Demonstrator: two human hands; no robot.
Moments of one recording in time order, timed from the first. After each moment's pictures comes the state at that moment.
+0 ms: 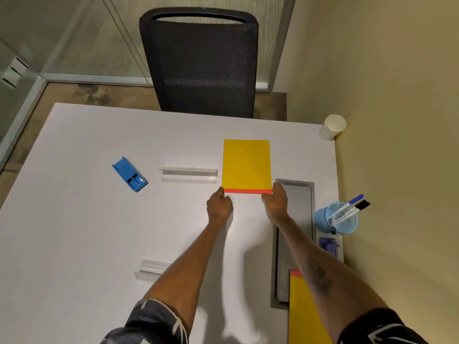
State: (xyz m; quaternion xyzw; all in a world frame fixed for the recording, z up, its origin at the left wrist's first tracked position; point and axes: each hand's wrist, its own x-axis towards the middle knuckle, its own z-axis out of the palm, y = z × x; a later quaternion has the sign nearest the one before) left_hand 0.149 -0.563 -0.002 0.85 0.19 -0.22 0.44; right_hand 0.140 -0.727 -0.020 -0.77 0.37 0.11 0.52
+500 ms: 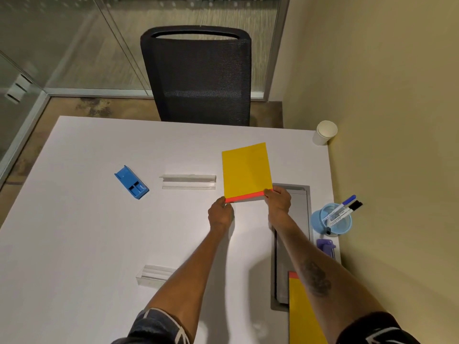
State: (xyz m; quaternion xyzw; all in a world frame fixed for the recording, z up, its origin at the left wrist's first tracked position) left_hand 0.133 -0.570 0.013 0.83 0.21 -0.22 0.46; right_hand 0.141 -0.729 0.004 -0.63 0.47 0.04 0.62
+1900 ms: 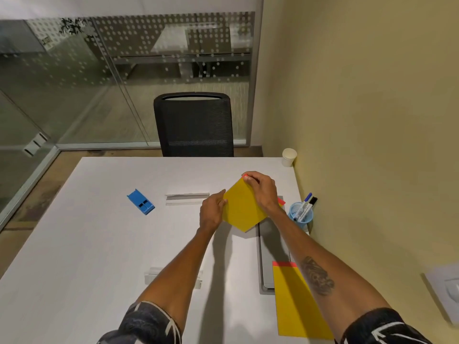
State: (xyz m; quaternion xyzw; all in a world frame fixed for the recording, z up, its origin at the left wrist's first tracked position) left_hand 0.051 -0.553 0.158 0.90 -0.05 -0.08 0.43; right_hand 0.053 -0.726 0.183 -0.85 0.14 -0.07 0.51
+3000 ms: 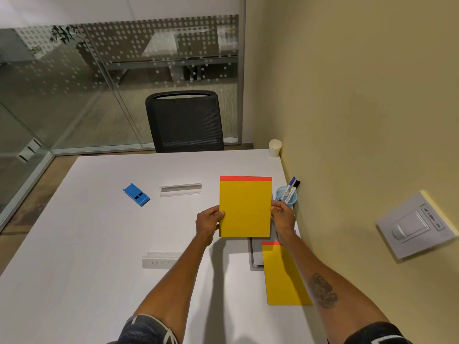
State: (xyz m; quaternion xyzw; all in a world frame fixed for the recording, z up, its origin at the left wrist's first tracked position) left_hand -0.045 -0.556 0.142 0.69 0.15 -0.22 0.67; right_hand -0.091 -0.767 0.128 -0.66 0.37 -0.10 0.64
